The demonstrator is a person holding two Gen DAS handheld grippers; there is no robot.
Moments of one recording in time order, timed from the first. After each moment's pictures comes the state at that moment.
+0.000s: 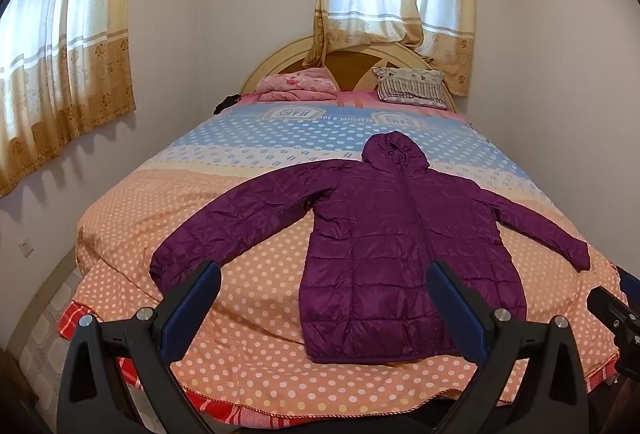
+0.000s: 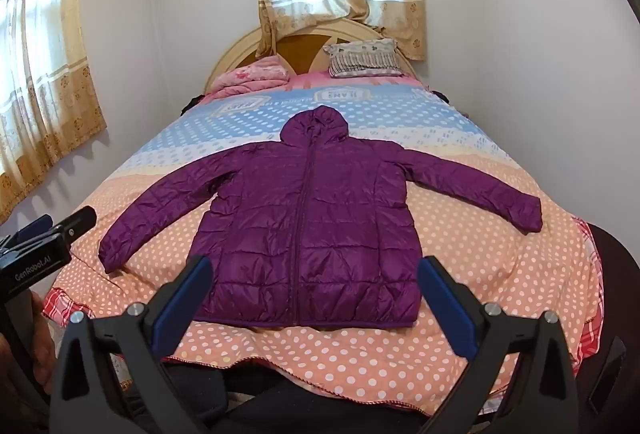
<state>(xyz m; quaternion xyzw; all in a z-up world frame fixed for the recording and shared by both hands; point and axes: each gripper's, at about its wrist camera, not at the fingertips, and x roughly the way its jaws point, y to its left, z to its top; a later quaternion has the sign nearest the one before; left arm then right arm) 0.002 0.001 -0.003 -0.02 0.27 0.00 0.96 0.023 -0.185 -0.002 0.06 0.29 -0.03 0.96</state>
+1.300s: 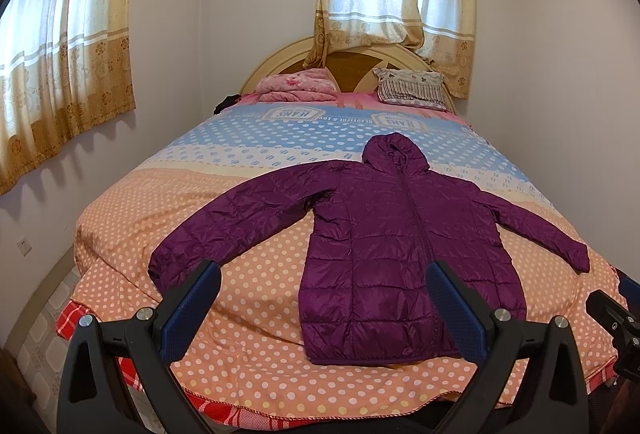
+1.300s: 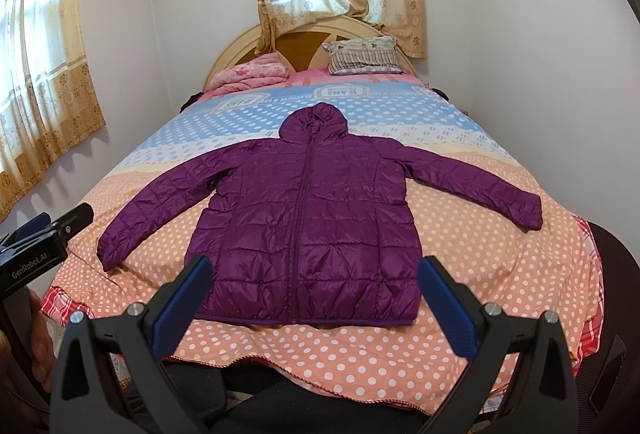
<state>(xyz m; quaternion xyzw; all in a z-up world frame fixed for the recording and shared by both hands) 0.002 0.006 -0.003 -0.02 0.27 0.00 0.96 0.027 -0.184 -0.007 0.06 0.29 -0.03 0.95</state>
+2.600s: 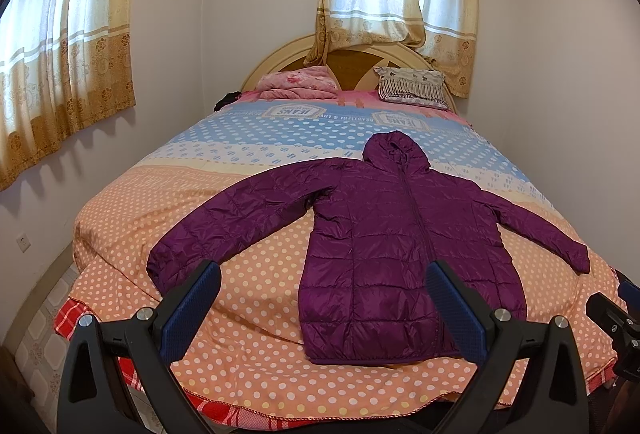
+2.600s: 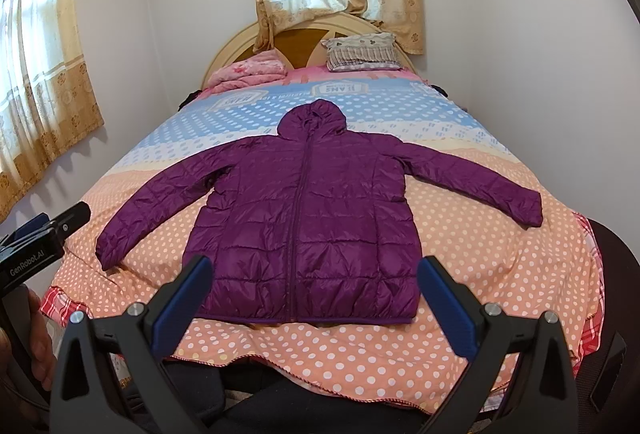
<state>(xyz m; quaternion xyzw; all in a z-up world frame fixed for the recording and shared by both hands) 0.004 0.007 -0.005 -0.03 0.27 0.00 0.96 0.026 -0.187 -0.011 0.06 0.30 -0.03 0.95</state>
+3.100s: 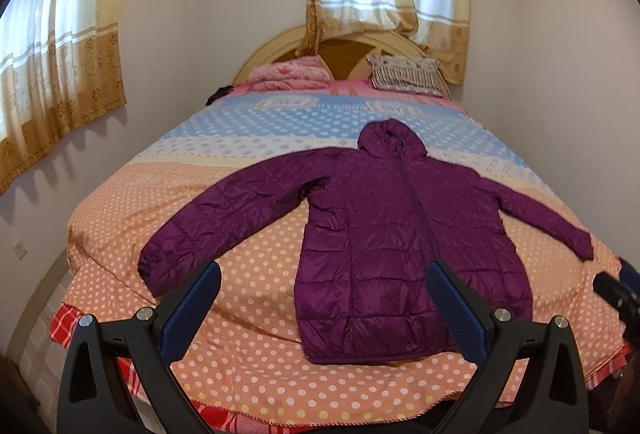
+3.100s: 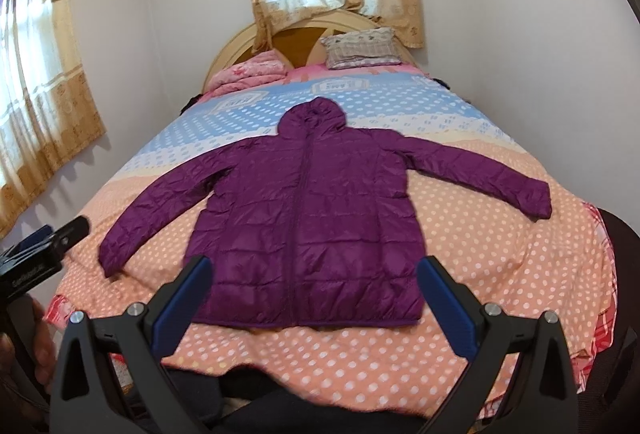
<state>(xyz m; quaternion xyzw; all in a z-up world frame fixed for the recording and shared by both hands) 0.029 0.000 -0.026 -0.01 0.29 -0.01 0.96 0.046 -0.216 -0.027 0.07 0.30 -0.04 0.95</state>
